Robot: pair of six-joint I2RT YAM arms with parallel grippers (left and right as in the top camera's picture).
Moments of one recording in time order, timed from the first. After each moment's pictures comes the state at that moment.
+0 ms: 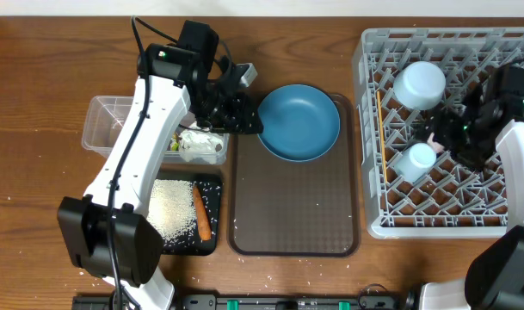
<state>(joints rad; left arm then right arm) -0.25 1.81 1.73 -1.32 0.58 -0.02 -0.27 1.63 1.33 -1.07 -0.25 0.25</state>
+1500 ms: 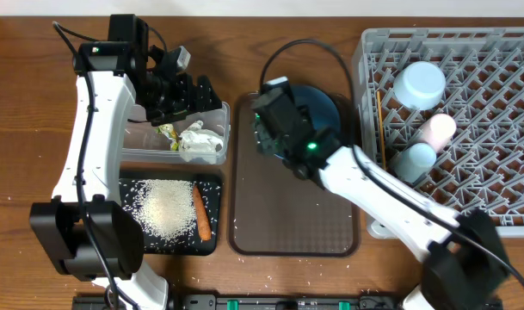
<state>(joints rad) 0.02 1.81 1.73 -1.29 0.54 -0.09 0.75 1.76 1.33 -0.46 0.29 0.34</state>
